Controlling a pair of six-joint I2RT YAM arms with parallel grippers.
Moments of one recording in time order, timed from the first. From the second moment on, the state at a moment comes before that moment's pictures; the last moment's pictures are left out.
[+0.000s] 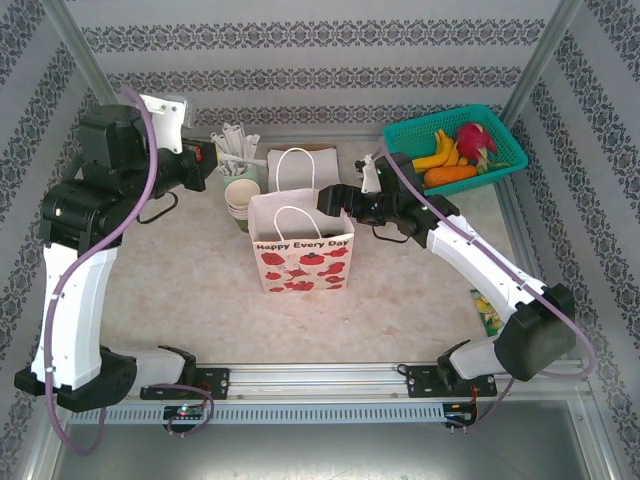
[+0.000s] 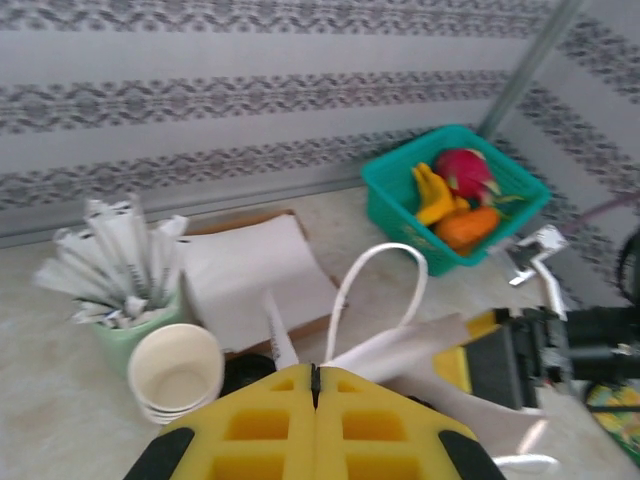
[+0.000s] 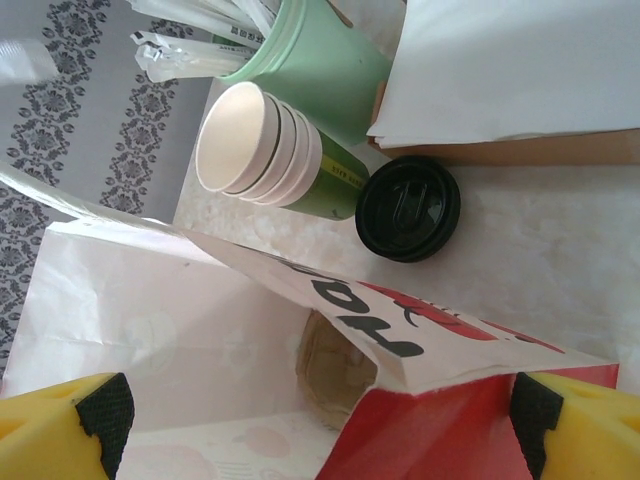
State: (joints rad) left arm -0.27 1.30 2.02 -1.14 0.23 -0.16; right arm 0.50 1.41 1.22 -0.45 -0.43 0.65
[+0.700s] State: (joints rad) left arm -0.27 1.25 2.18 -1.40 0.30 -0.06; right arm 0.50 1.41 1.24 -0.50 -0.42 0.63
